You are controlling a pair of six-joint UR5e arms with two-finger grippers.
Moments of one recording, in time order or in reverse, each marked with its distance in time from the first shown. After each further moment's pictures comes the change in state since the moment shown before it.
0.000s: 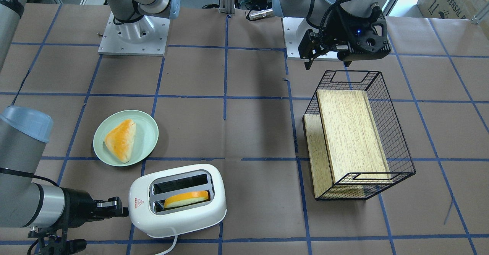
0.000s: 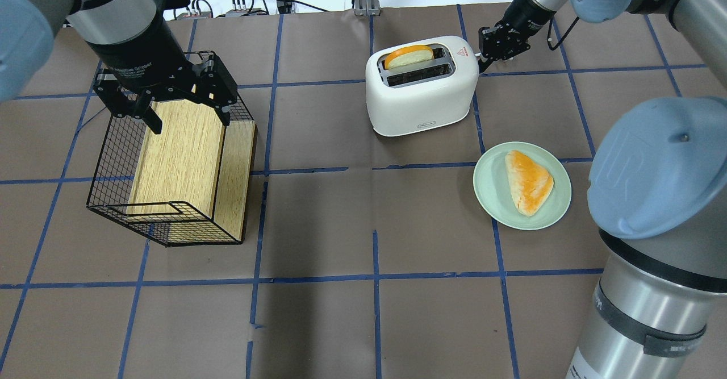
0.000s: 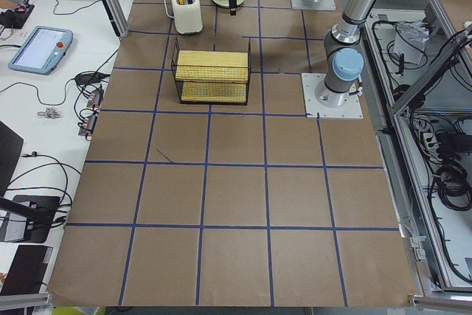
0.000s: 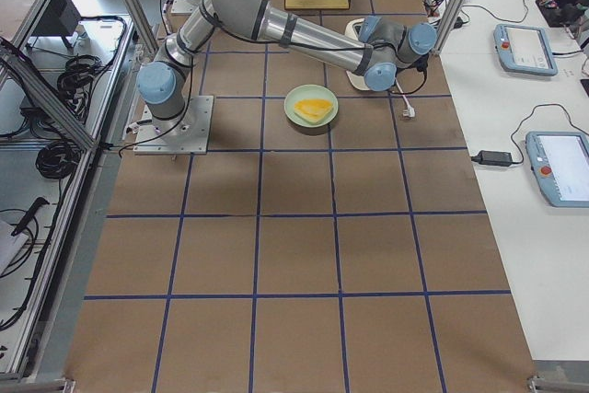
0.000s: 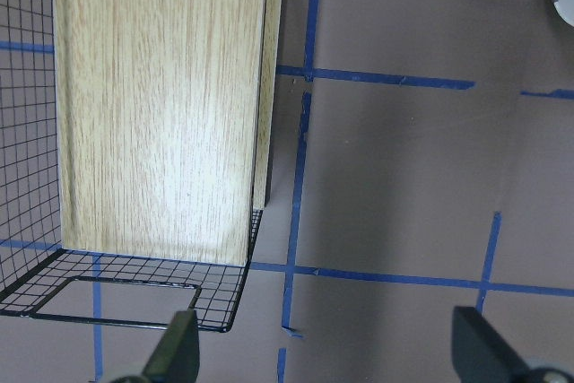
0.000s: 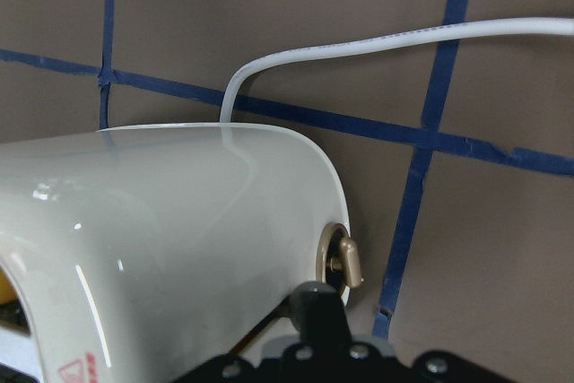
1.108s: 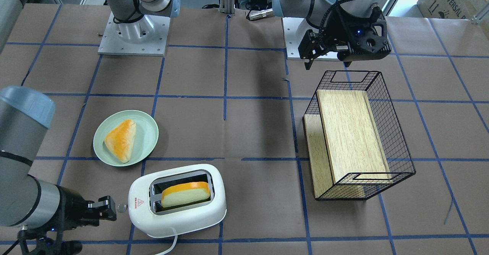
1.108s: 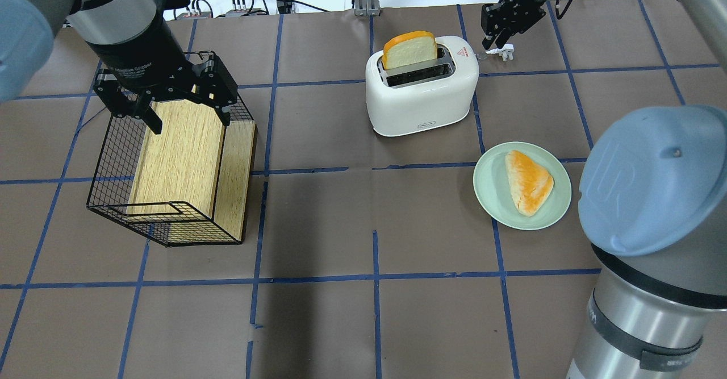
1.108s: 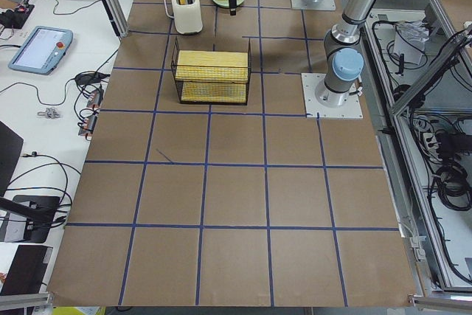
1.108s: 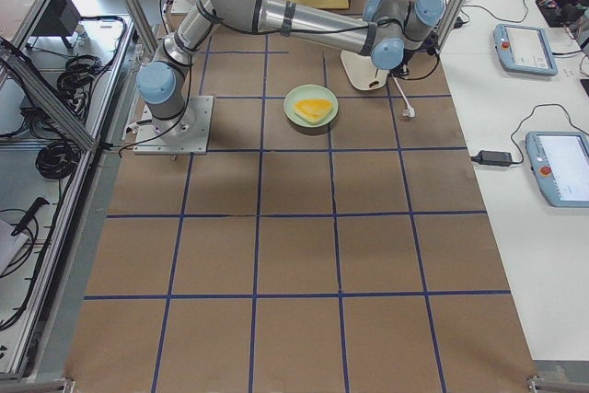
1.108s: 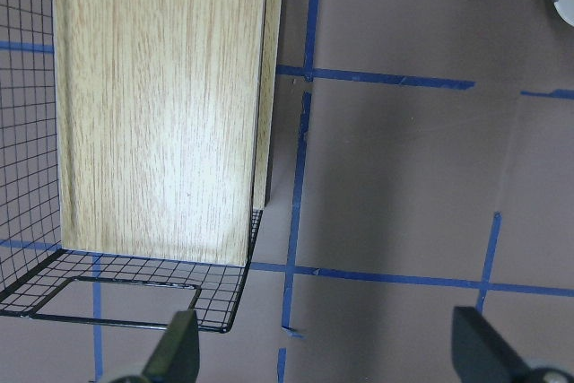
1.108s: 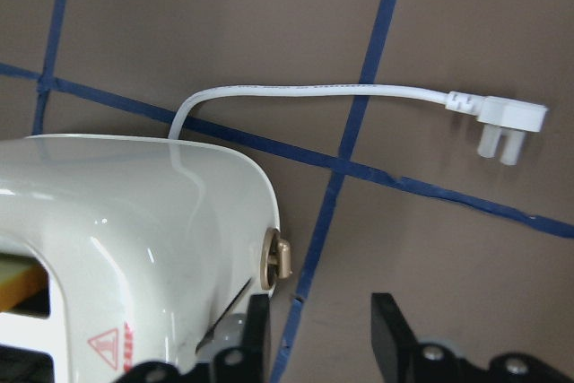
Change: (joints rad) left arm 0.000 0.000 0.000 0.000 0.000 0.000; right arm 0.078 -0.039 -0.123 0.009 -0.289 0.008
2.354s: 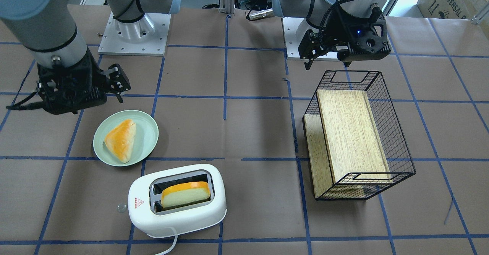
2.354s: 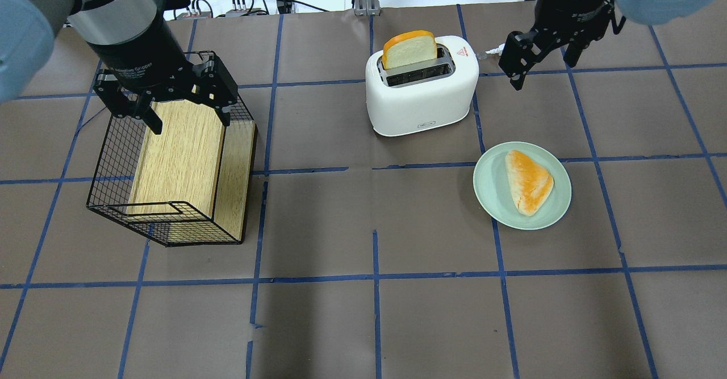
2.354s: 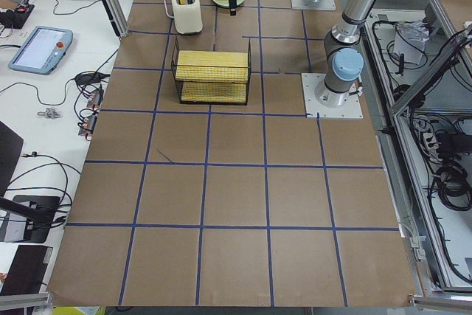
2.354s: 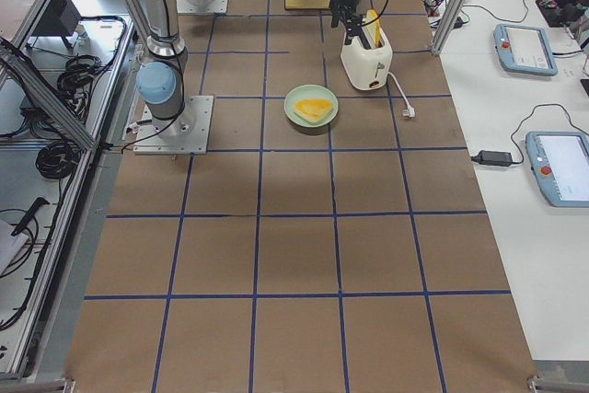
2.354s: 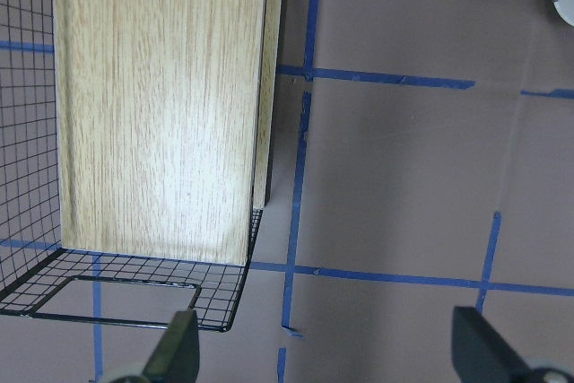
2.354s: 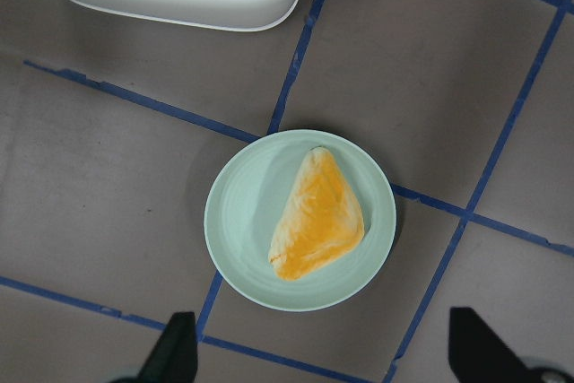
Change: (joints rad) left arm 0.000 0.000 -0.001 0.000 0.000 0.000; right arm 0.075 -0.562 0.440 0.120 -0.229 0.006
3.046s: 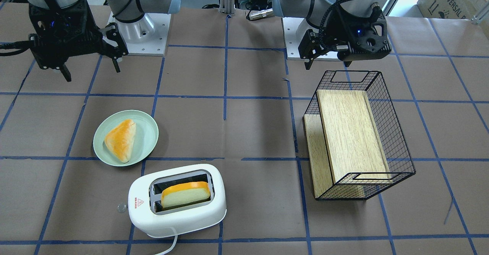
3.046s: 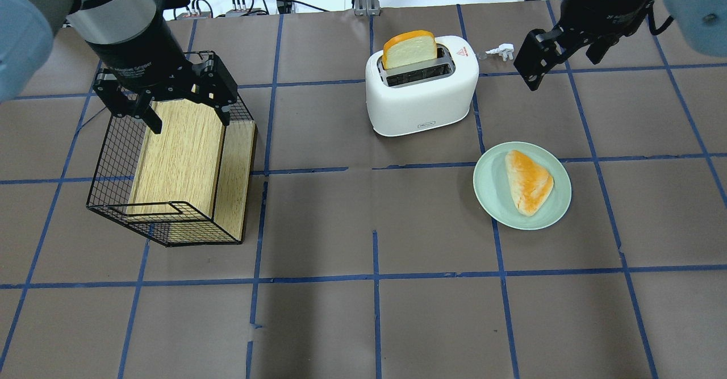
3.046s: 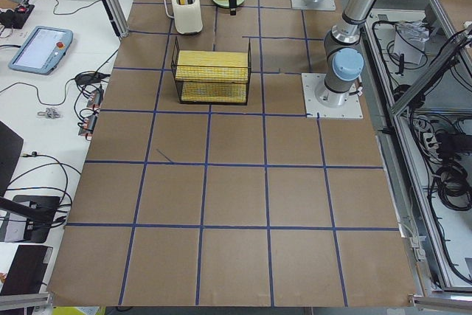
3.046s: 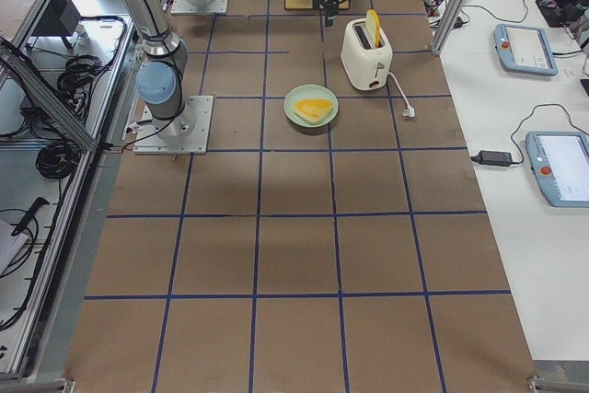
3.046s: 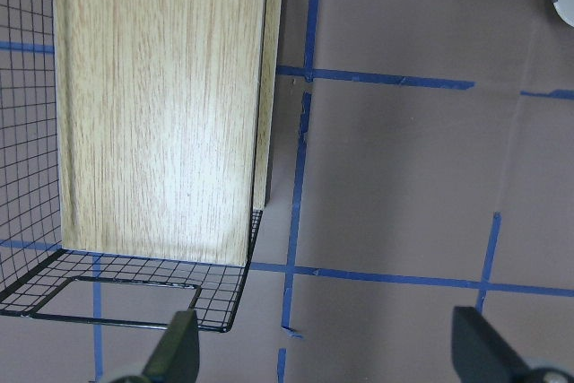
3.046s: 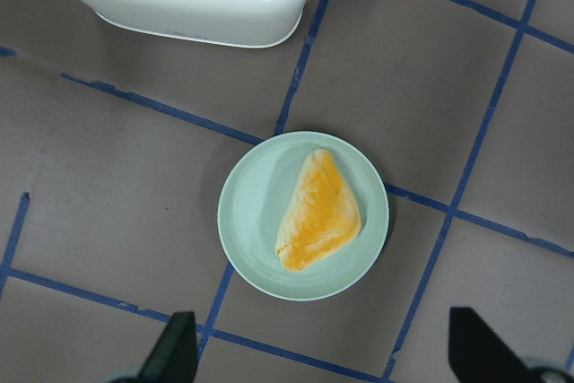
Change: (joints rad) left arm 0.000 0.000 0.002 0.000 0.000 0.000; right arm 0.005 -0.117 0.024 -0.016 0.037 0.003
